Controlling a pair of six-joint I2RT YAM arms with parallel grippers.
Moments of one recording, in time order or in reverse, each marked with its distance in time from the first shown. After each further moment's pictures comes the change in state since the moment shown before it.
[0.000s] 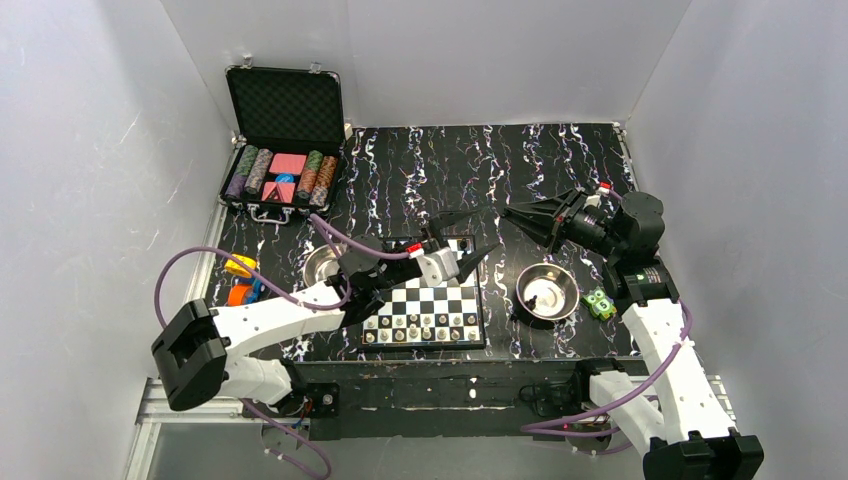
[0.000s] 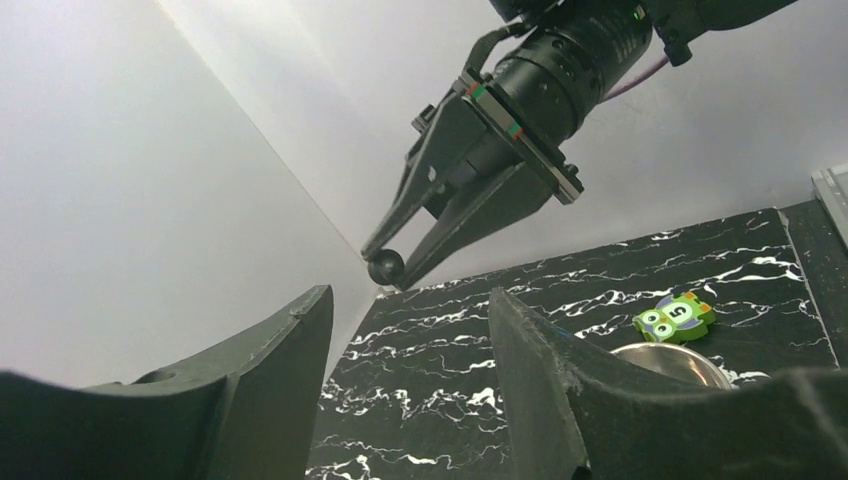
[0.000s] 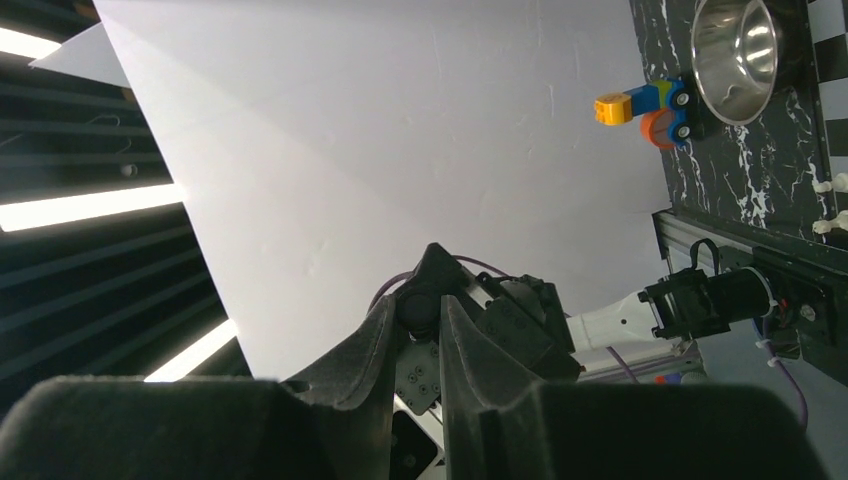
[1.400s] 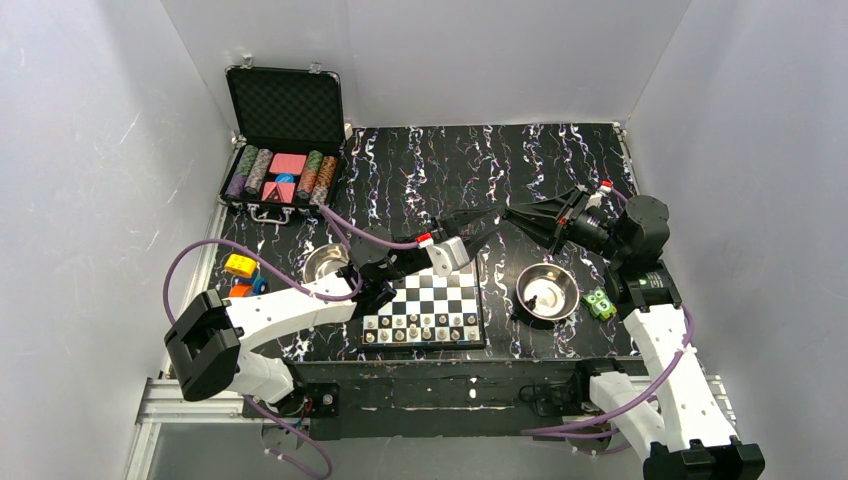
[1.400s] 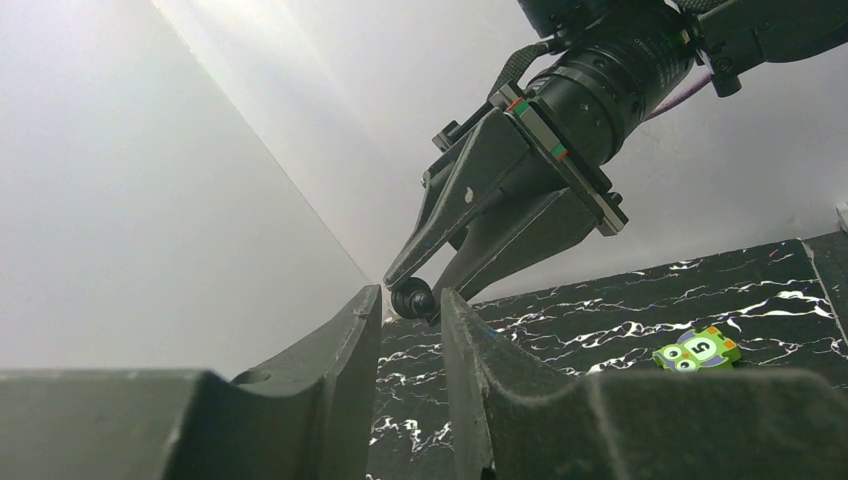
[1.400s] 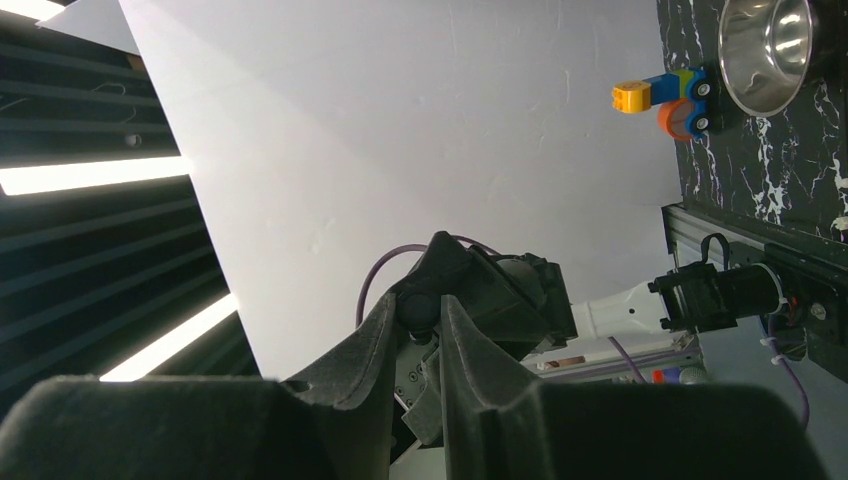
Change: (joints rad) left arm 0.000 0.087 0.092 0.030 0.004 -0.008; right arm 0.003 -0.030 -0.002 0.052 -0.026 0.025
